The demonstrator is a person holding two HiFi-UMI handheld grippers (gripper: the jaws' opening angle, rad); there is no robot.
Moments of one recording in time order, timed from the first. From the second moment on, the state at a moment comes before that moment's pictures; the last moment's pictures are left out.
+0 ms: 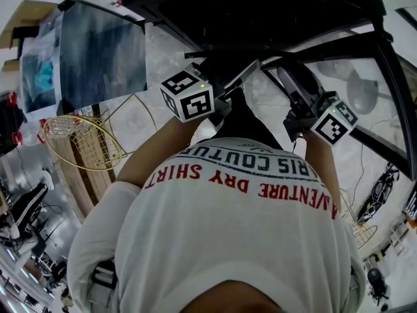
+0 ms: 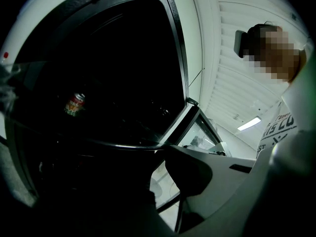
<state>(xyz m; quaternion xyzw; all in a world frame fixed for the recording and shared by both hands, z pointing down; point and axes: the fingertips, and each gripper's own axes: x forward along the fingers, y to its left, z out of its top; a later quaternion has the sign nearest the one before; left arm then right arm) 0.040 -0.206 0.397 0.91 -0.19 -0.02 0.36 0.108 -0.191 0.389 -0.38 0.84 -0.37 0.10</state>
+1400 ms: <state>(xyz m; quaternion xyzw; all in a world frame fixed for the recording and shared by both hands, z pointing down) 0.044 -0.271 0.397 0.91 -0.23 -0.03 0.34 0.079 -0.208 0.407 -0.38 0.88 -0.29 -0.05</state>
